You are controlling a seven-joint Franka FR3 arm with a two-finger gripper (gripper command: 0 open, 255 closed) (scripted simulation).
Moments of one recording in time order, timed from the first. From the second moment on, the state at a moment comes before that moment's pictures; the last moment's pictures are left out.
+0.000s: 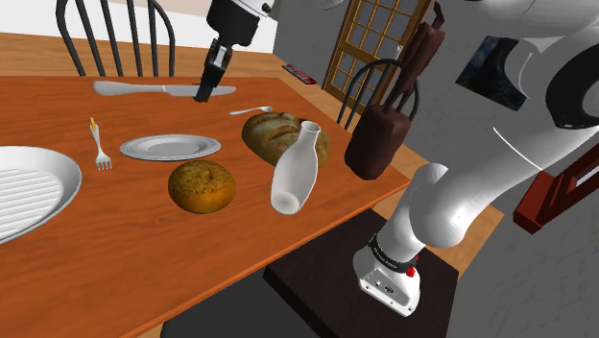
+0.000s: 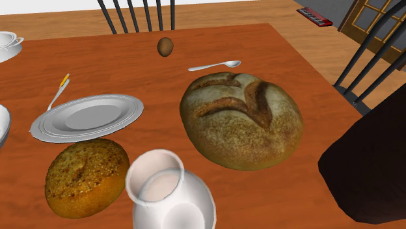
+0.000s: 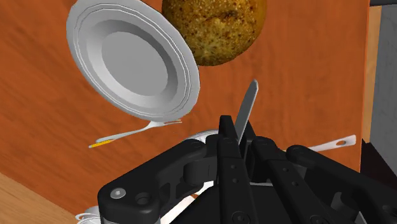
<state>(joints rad) 0.27 -0.25 0.25 -1.98 0.22 2.02 -0.41</state>
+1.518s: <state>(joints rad) 0.46 0.05 0.61 -1.70 -0.07 2.06 0.22</state>
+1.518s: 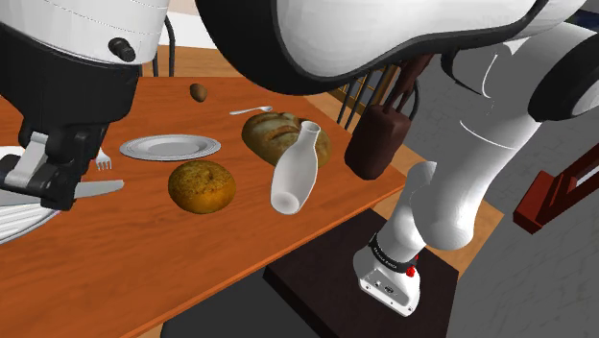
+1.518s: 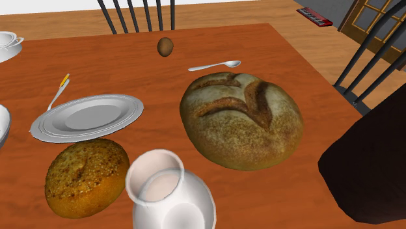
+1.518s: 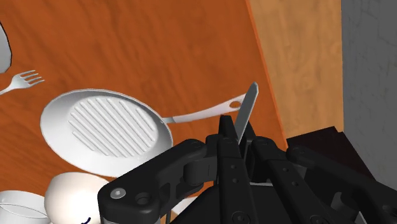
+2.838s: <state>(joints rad) 0.46 0.09 0.60 -1.93 -0.11 2.32 0.25</state>
